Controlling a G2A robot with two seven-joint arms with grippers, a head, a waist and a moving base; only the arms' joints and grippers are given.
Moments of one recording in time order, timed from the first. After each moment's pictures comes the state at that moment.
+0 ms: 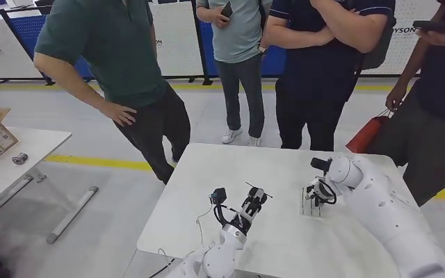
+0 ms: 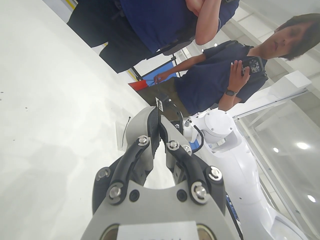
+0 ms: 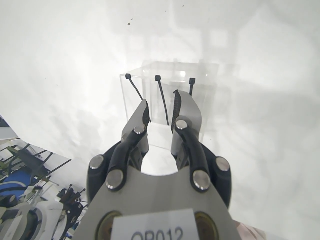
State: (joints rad) left arm 1.46 -1.27 -0.90 -1.68 0.10 0.00 0.30; right arm -0.50 -1.34 0.68 -0.70 -0.47 0.34 1.21
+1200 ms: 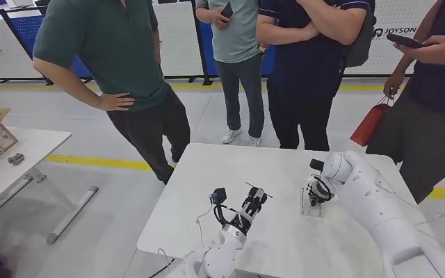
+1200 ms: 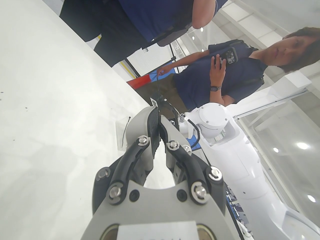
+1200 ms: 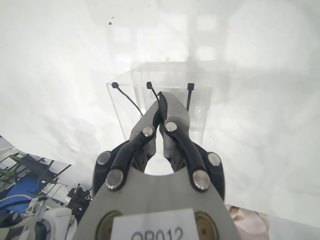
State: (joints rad) left arm 1.46 -1.27 -0.90 -1.68 0.10 0.00 0.30; right arm -0.42 -1.46 0.66 -0.46 -0.50 0.33 1.23
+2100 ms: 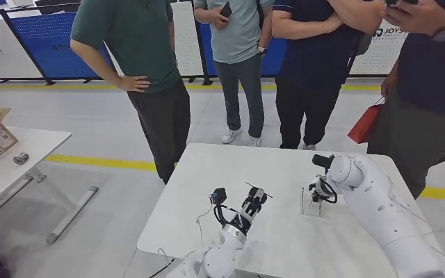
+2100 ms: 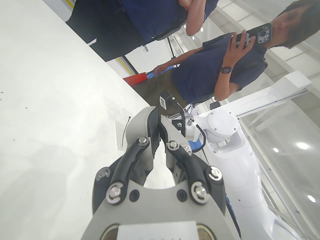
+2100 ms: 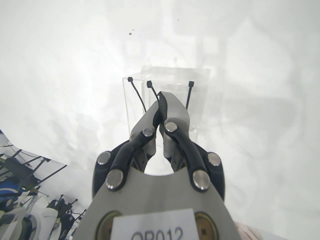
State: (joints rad) left arm 1.46 -1.27 -0.90 -1.68 0.10 0.00 0.30; right arm -0.59 -1.34 0.86 -0.84 -0.66 0.34 1.24
